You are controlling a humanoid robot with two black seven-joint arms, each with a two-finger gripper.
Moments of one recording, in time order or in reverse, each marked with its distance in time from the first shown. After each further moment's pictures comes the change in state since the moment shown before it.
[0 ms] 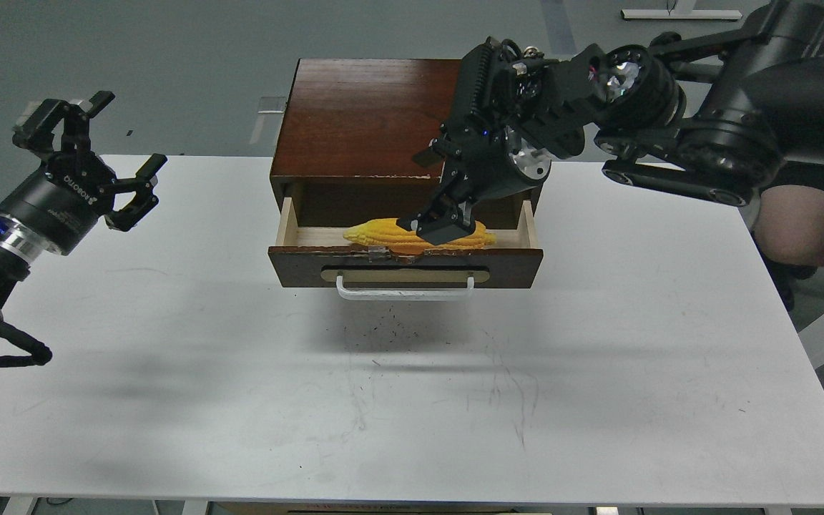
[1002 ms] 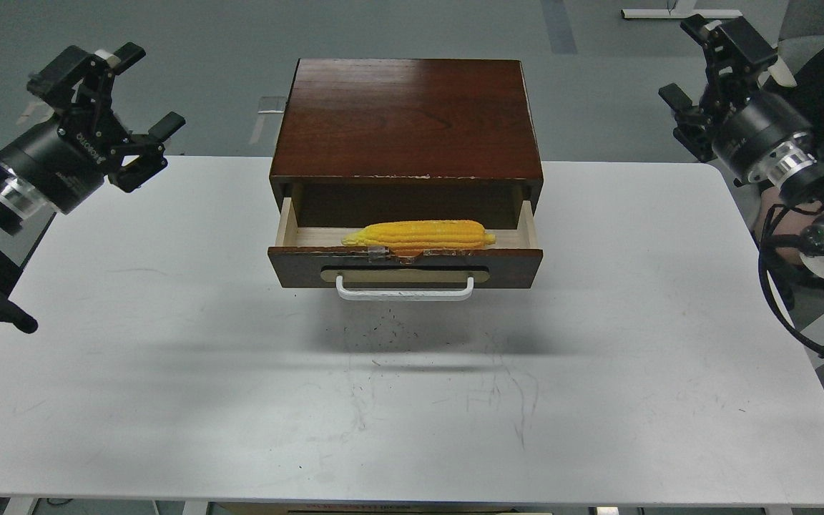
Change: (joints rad) left arm -0.136 0.069 0.000 -0.163 0.328 0.000 -0.003; right arm -0.926 -0.531 0.874 -0.012 1.250 0.009 0.000
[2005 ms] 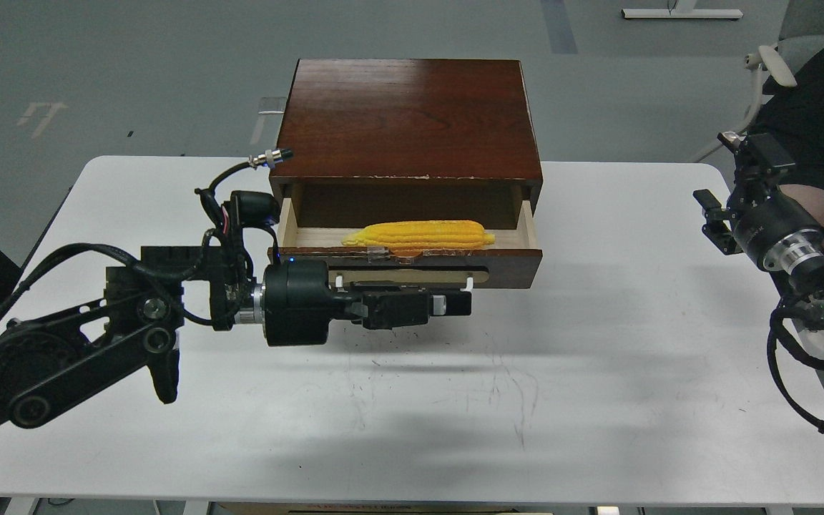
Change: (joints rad) left arm 0.025 -0.279 0.153 -0.407 0.888 0.012 0.010; right arm -0.171 0.057 0.003 -0.168 0.050 0.038 0.000
